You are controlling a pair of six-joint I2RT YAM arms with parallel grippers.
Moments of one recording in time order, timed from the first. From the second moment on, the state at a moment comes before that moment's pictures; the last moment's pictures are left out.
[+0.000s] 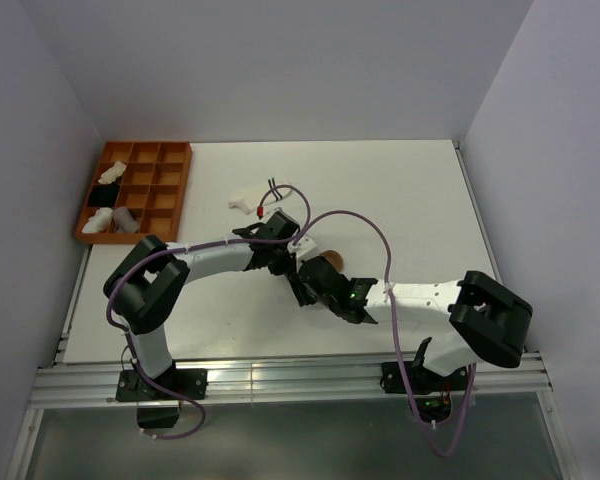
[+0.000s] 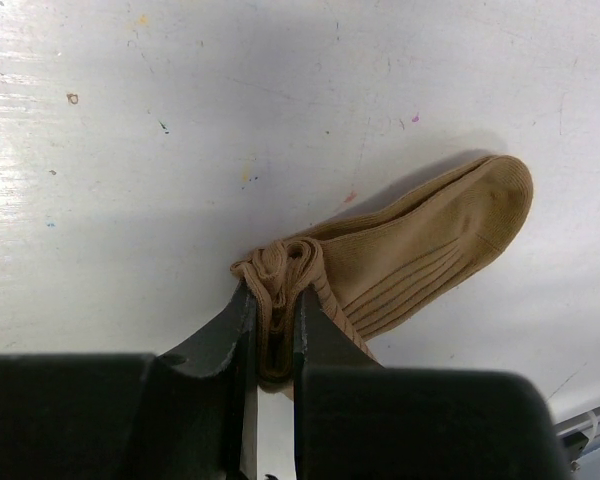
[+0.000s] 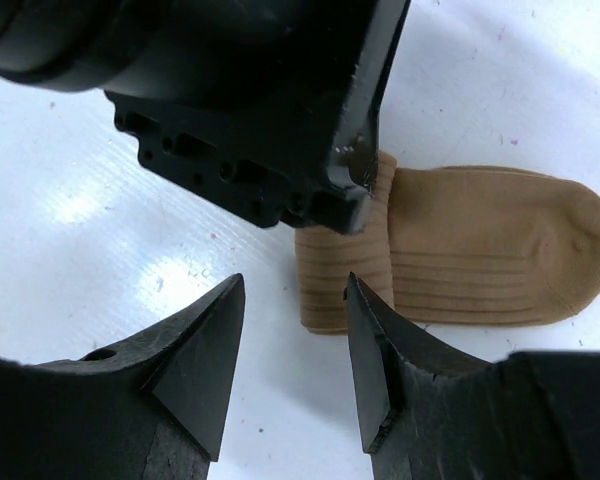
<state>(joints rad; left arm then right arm) -0.79 1.81 1.09 -0.27 -0.08 -1.00 1.02 1.42 0.63 0.10 0.32 0.28</state>
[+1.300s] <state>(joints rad) -0.73 1.74 1.01 -0.28 -0.07 -1.02 1.00 1.61 0.76 0.03 0.37 0.33</state>
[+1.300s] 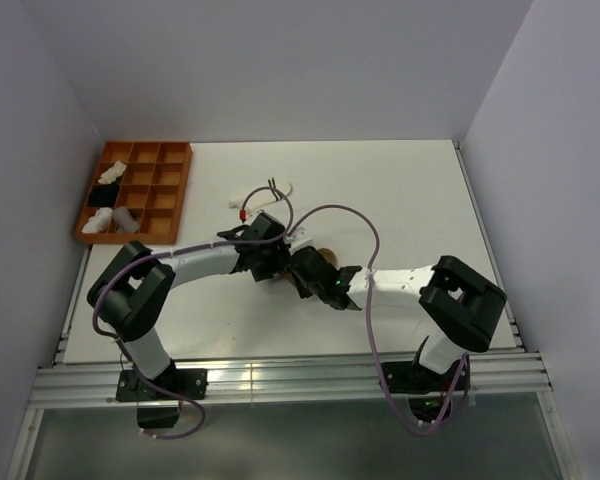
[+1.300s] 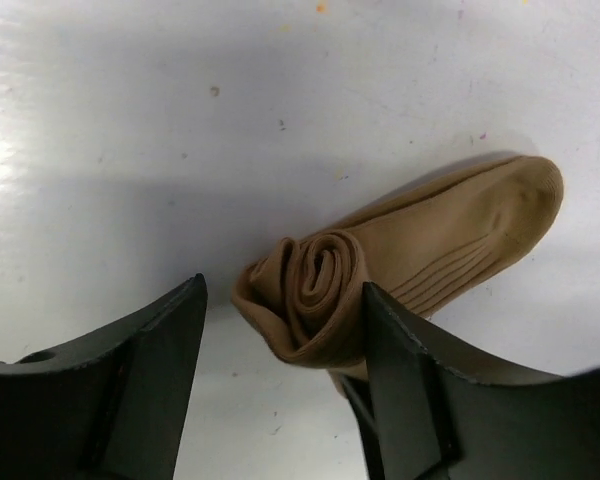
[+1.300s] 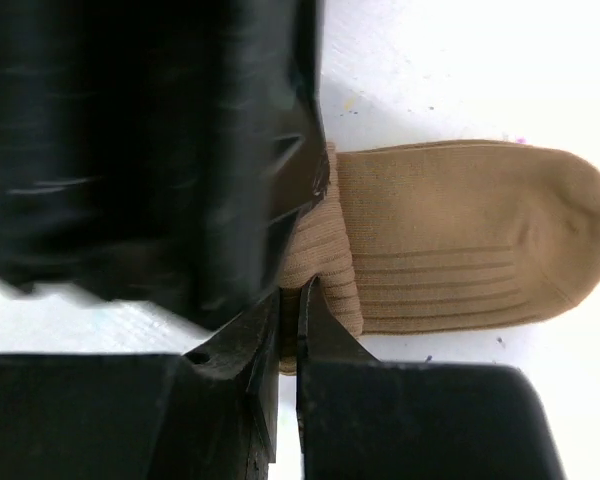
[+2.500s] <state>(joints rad) -0.78 1.54 0.79 -0.06 -0.07 -1.11 0.38 1.80 0.52 0.62 -0.87 0.75</state>
